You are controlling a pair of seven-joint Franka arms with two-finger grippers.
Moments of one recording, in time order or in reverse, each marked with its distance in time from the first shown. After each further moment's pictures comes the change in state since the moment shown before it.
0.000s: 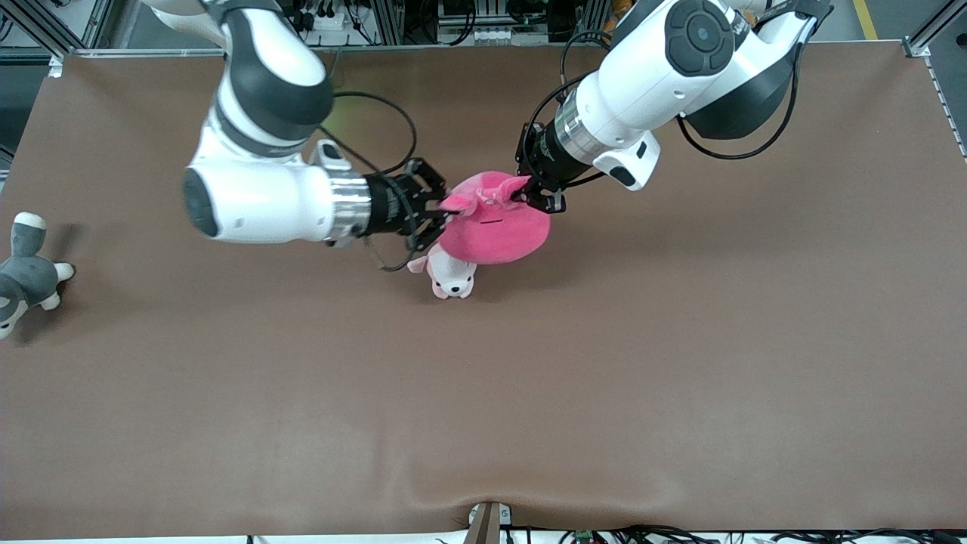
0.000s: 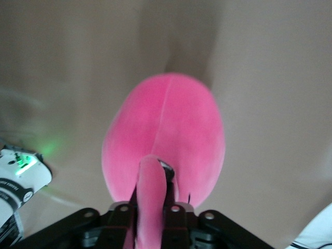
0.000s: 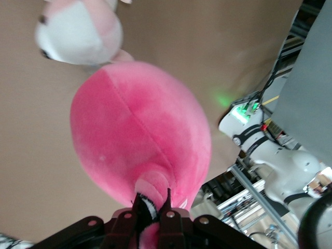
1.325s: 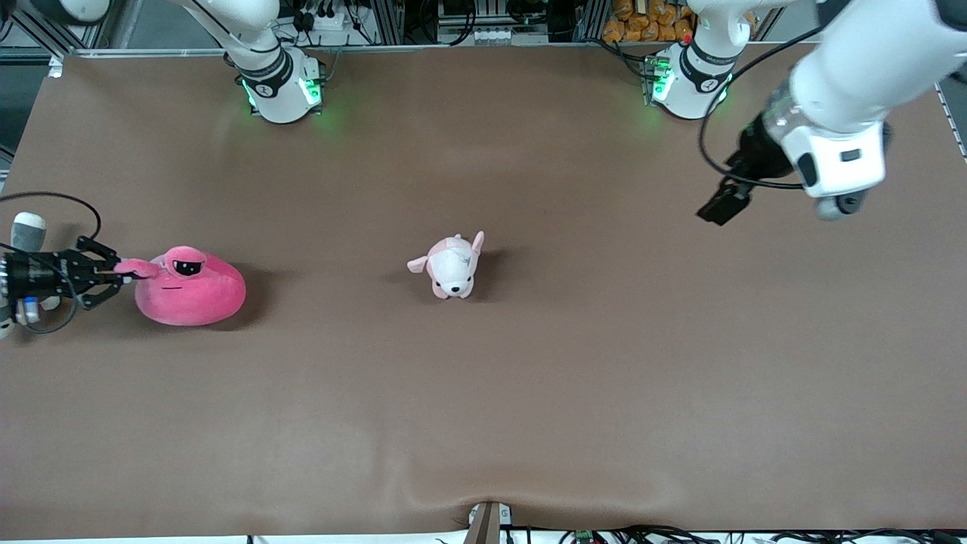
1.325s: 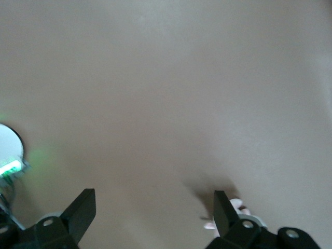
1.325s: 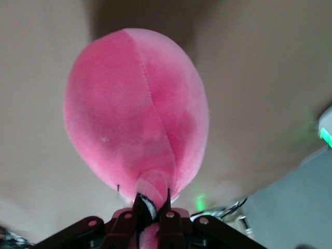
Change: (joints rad) left arm 0.357 -0.176 0.018 0.022 0.212 -0.410 1.185; right arm -0.916 0.281 -0.016 -0.001 -0.340 -0.367 -1.316
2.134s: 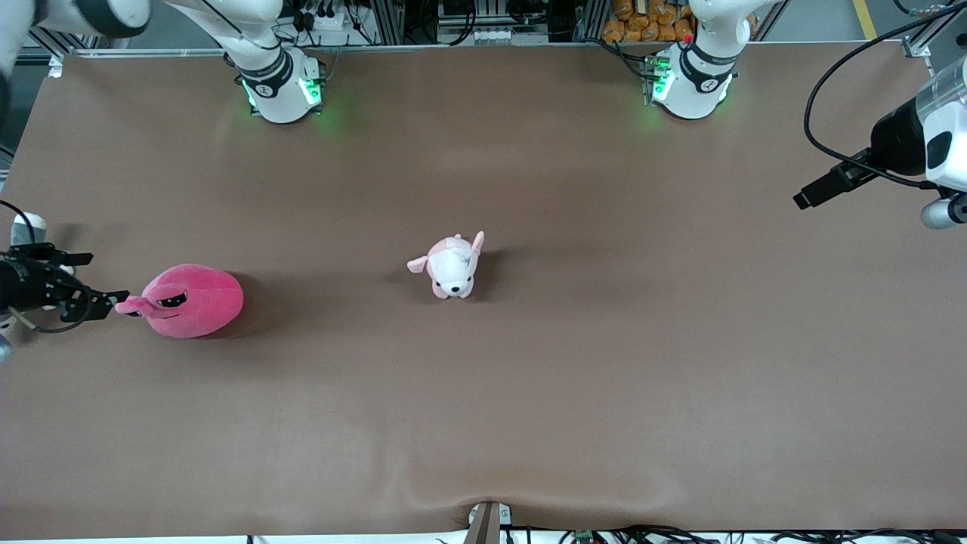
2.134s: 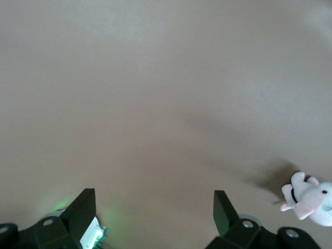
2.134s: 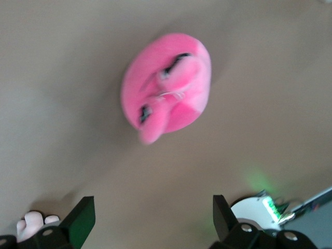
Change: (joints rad) left arm 0.214 -0.036 0.007 0.000 0.000 -0.036 0.702; right arm 0.322 -0.059 0.042 0.452 -0.448 -0.208 -0.159
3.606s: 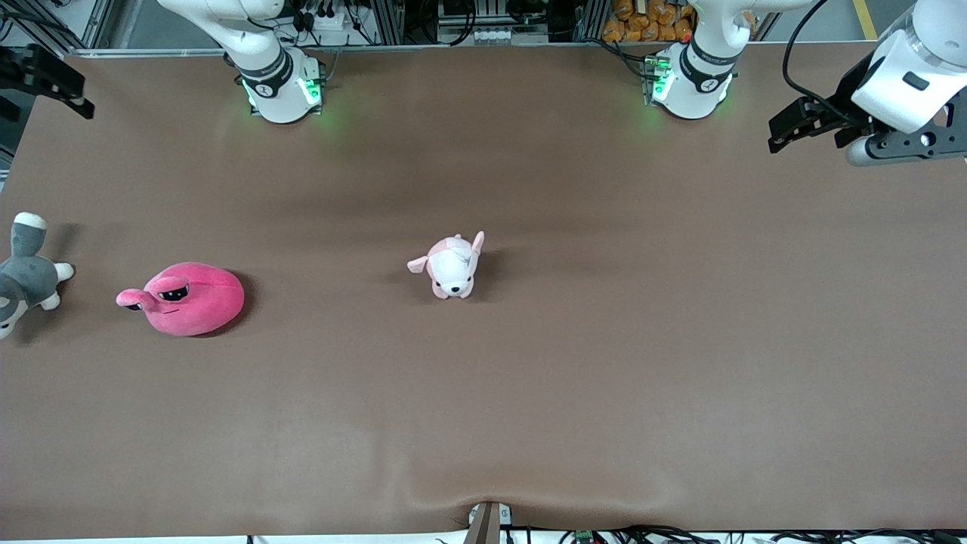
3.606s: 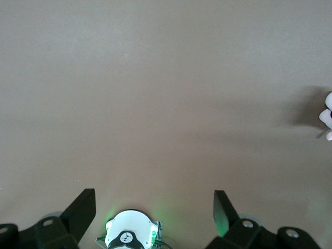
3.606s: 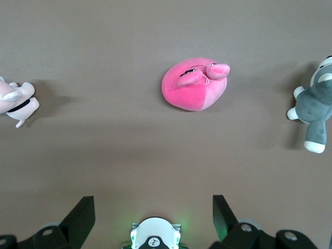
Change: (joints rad) left arm -0.448 -0.191 0.403 -0.193 0.000 -0.001 0.320; right arm 0.053 -0.741 0.041 -0.514 -0.078 0.096 -0.674
